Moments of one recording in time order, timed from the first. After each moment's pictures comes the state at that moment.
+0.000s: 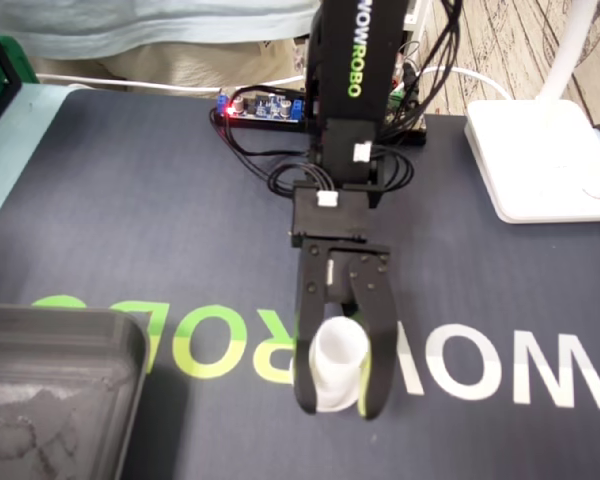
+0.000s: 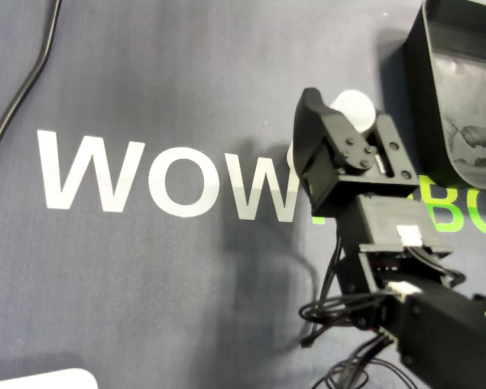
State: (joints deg) arm -1.4 87.2 151.2 -47.8 -93.5
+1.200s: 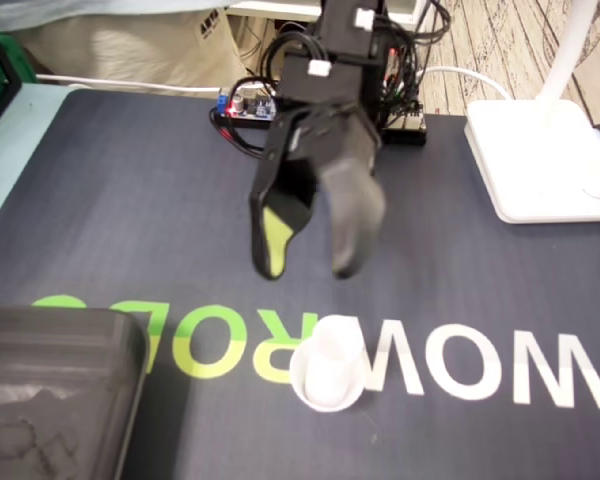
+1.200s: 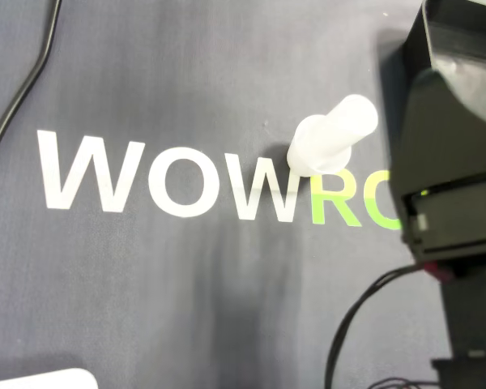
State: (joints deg) arm 7.1 133.1 155.4 -9.5 -50.6
